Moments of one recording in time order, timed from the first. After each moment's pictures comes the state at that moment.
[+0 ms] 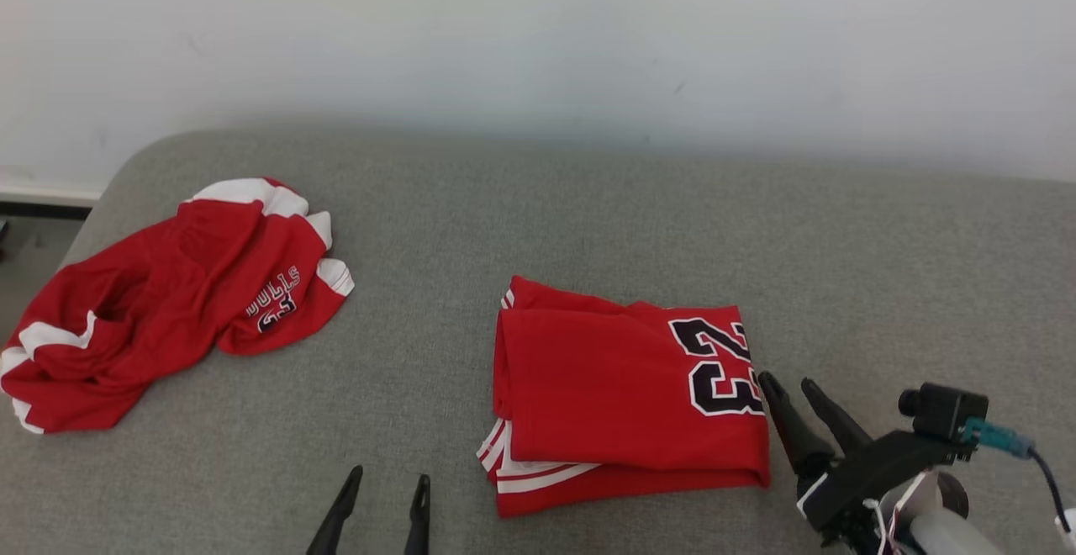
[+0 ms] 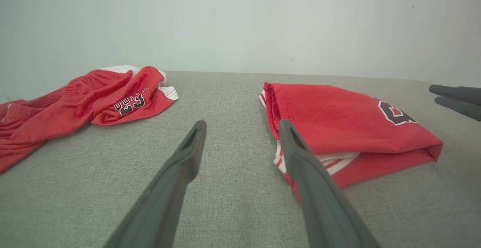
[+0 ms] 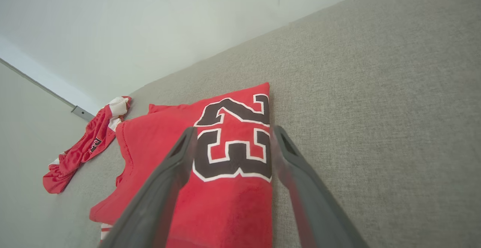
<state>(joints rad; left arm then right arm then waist) 0.10 0.05 -0.19 0.11 -0.11 -0.09 -0.26 -0.29 -0.36 0.49 0.50 0.99 0.13 -0.14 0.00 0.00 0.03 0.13</state>
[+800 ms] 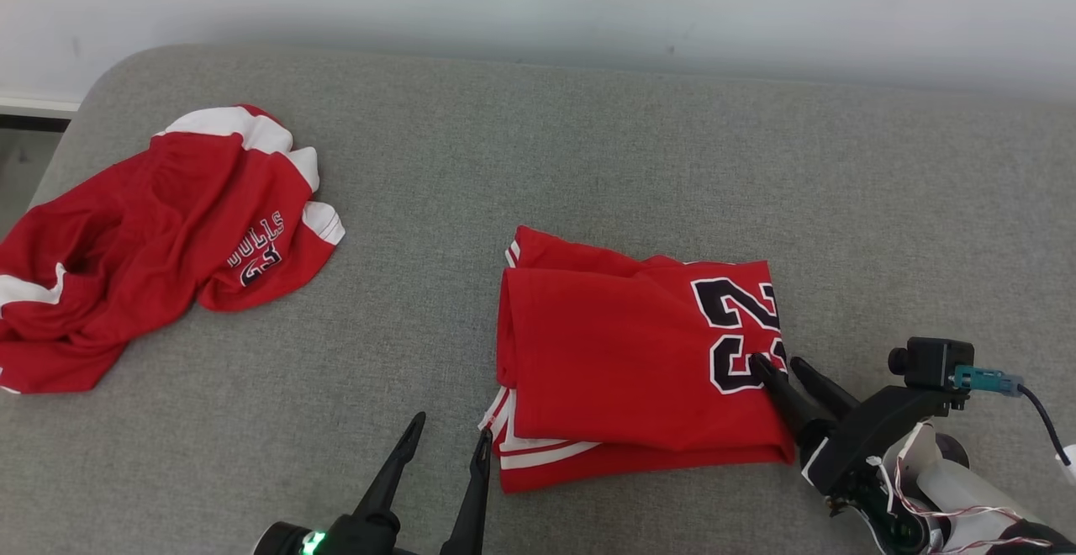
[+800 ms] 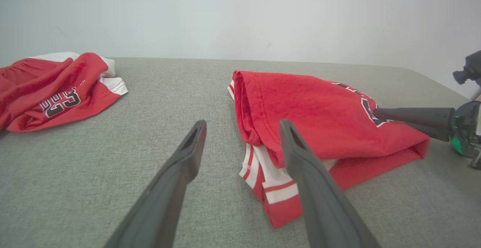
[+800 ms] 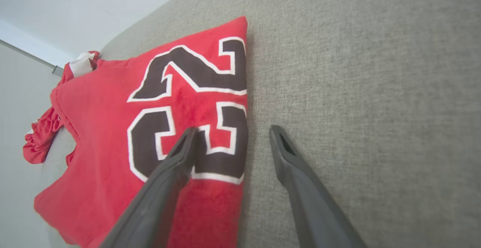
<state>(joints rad) -0.03 0.05 -0.32 0.14 -0.14 -0.08 -0.26 -0.48 -0.47 0.75 0.60 1.24 0.13 -0.07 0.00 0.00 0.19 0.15</state>
